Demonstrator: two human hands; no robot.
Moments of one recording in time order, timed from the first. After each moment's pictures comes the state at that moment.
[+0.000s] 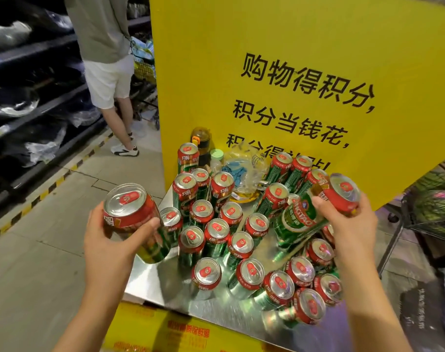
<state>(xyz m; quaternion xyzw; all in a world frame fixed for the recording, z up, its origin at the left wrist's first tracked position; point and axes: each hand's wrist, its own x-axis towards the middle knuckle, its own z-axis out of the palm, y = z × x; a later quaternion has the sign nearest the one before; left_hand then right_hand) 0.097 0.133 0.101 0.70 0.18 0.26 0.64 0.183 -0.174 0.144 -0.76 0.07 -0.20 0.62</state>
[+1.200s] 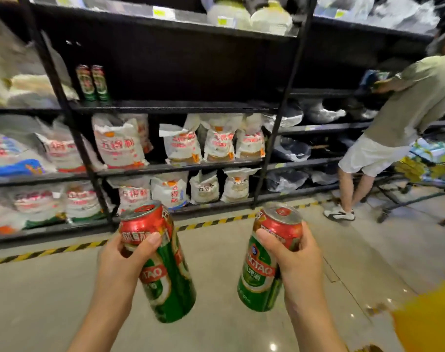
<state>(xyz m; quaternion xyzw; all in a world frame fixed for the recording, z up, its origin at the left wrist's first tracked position) -0.294 0.453 0.146 0.49 0.46 0.51 0.53 -0.088 0.373 0.158 -0.60 -0.33 0.29 0.66</state>
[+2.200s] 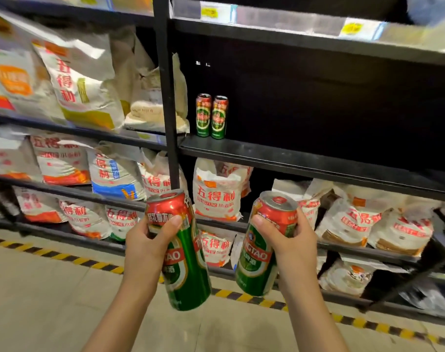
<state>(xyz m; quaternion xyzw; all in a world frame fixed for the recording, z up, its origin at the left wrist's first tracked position) -0.413 0.957 0.149 0.37 0.54 0.62 0.42 -0.218 0.972 0.158 -0.53 -0.45 0.43 0.58</state>
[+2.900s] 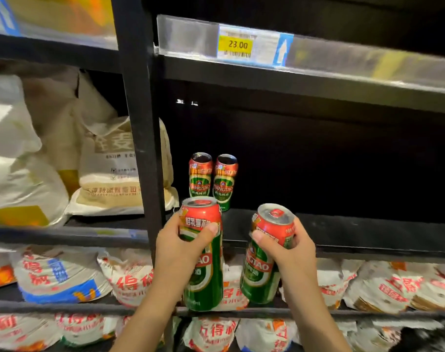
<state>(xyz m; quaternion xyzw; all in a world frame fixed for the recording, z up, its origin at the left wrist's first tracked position) -0.485 1.343 0.156 0.50 0.51 0.54 0.44 -0.310 1.311 0.158 -0.55 -0.46 0.35 0.60</state>
